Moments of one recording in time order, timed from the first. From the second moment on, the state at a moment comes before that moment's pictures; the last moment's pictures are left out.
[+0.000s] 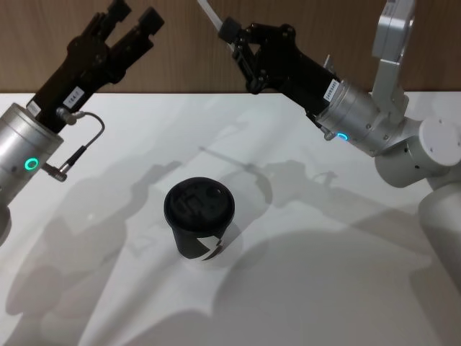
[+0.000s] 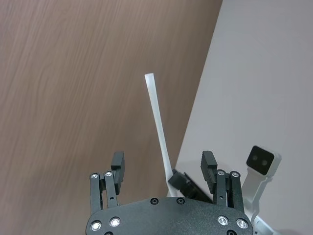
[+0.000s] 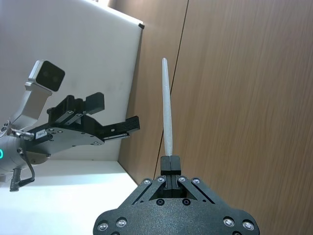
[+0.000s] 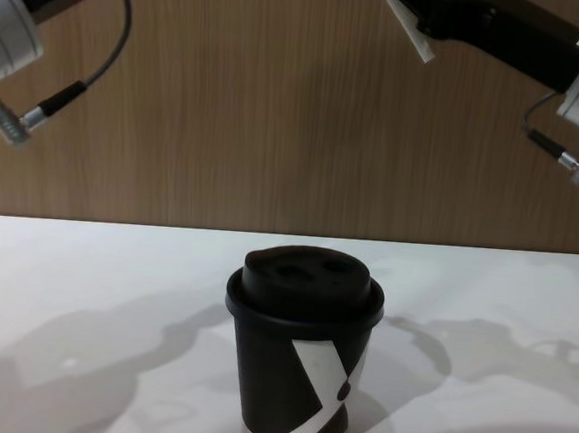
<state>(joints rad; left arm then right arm) -0.34 0.34 0.26 -1.59 -0.96 -0.06 -0.66 0.62 0.26 -0.37 -1.20 0.57 -0.35 0.90</state>
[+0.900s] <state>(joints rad) -0.46 0.28 0.33 -1.47 -1.02 -0.04 -0.70 0.62 0.26 -0.37 -1.20 0.57 -0.35 0.90</state>
